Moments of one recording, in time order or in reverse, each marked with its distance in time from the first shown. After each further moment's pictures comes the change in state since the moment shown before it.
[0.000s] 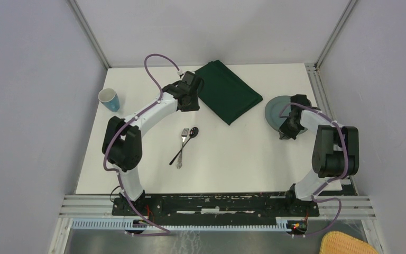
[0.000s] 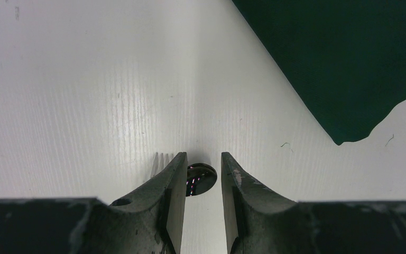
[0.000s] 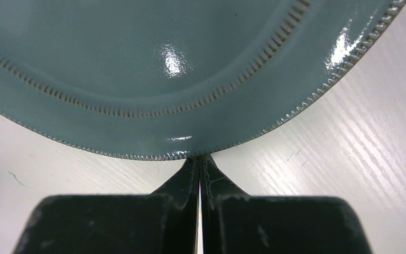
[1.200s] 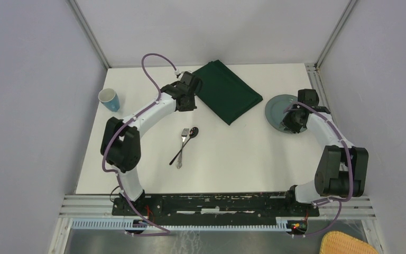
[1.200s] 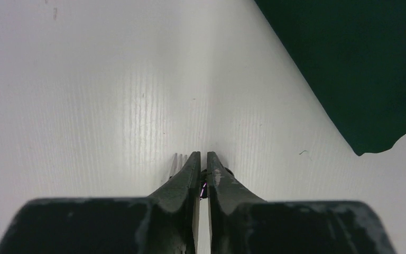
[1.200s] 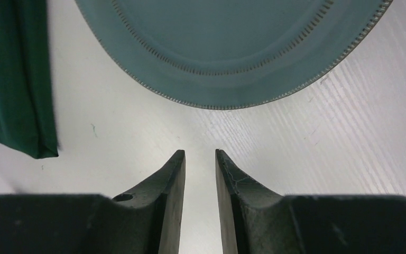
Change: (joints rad) left arm 0.008 -0.005 -0.005 -0.012 -0.065 0.002; right arm -0.016 -0.186 0.027 -0.016 -0.089 -0.056
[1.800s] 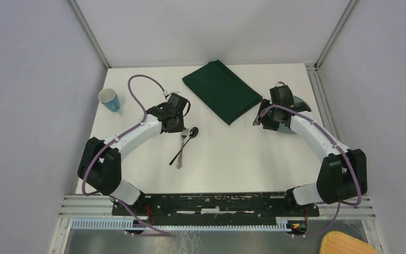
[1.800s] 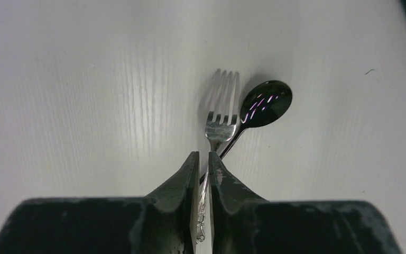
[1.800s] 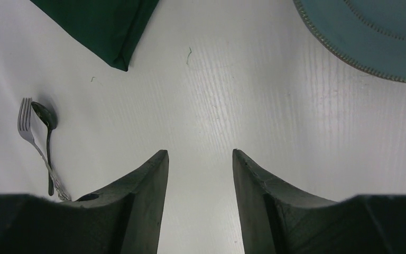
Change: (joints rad) left arm 0.001 -0.304 -0.402 0.051 0.044 -0.032; right arm 0.323 -0.064 0.065 -0.045 -0.032 -0.014
